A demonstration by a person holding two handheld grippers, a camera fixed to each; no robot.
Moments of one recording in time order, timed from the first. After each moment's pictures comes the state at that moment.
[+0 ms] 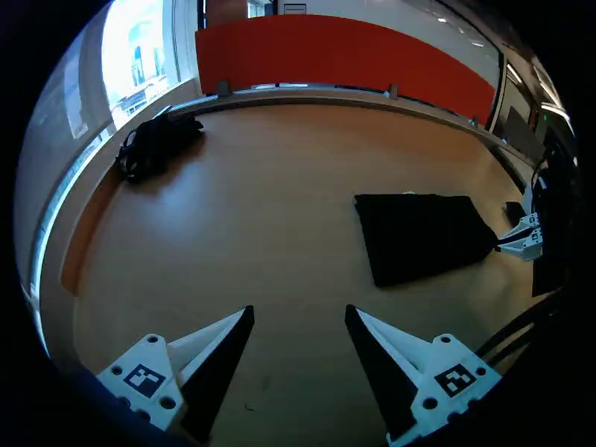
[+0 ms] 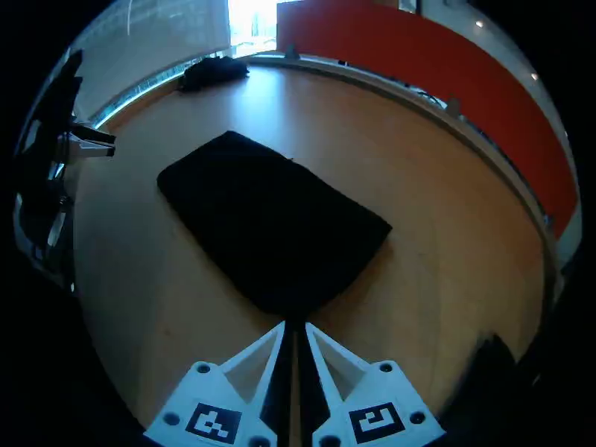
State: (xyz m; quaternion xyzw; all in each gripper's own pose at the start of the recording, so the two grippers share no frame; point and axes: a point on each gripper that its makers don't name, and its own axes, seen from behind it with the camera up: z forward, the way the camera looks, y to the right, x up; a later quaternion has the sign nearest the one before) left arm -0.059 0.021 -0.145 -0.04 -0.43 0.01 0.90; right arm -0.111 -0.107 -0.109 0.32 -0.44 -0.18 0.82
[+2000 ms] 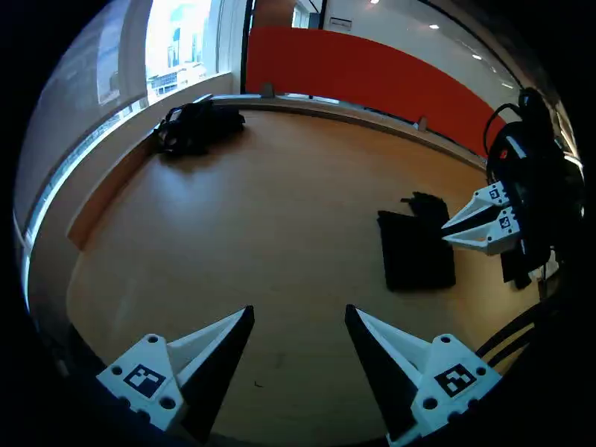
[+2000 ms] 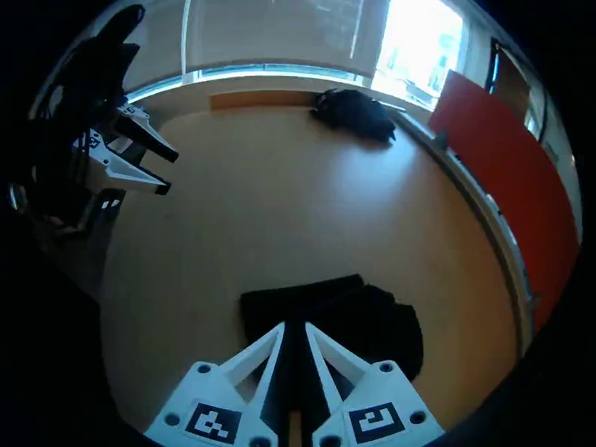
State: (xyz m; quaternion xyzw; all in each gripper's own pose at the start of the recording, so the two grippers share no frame) left arm -0.045 -0.012 -0.178 0.02 -0.40 -0.07 0.91; right arm -0.056 -0.338 -0.070 0.55 -0.33 -0.31 0.70
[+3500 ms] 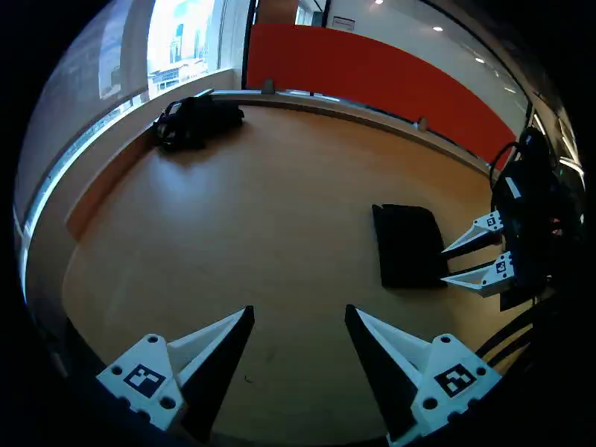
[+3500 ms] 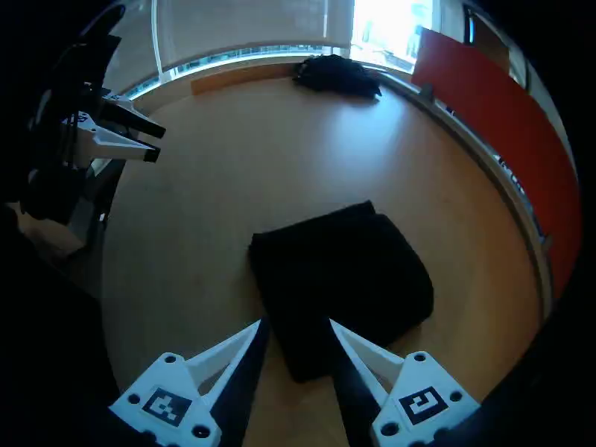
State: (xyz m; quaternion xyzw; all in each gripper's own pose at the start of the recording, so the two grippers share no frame) left arm -0.051 0.000 -0.181 0.01 -0.41 -0.08 0.91; right arm -0.096 -0.288 -0.094 0.50 -0.39 -0.28 0.72
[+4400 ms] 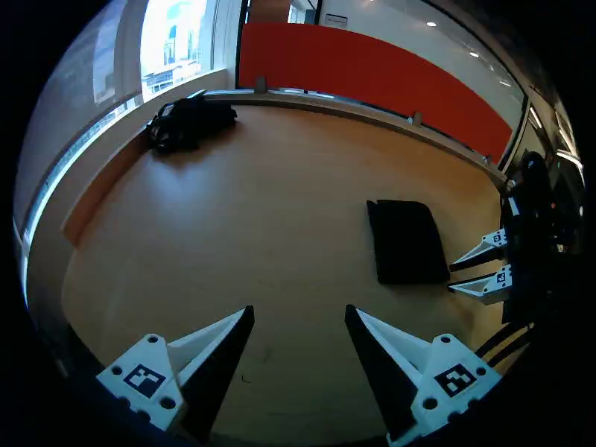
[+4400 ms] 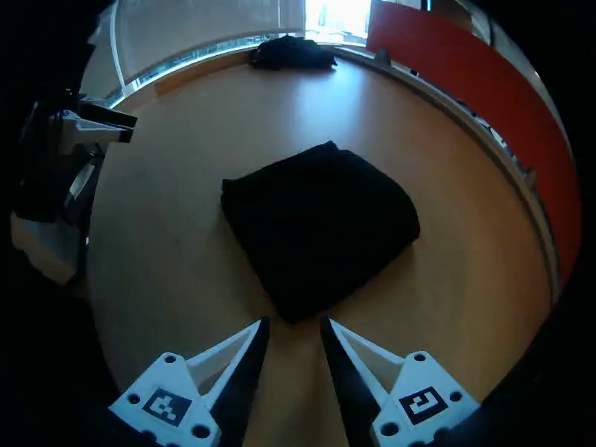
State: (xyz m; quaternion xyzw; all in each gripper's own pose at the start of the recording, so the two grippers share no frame) left arm -0.053 0.006 -0.181 0.00 -0.41 -0.07 0.91; right arm -0.123 -0.243 -0.113 0.43 -0.44 -0.24 0.75
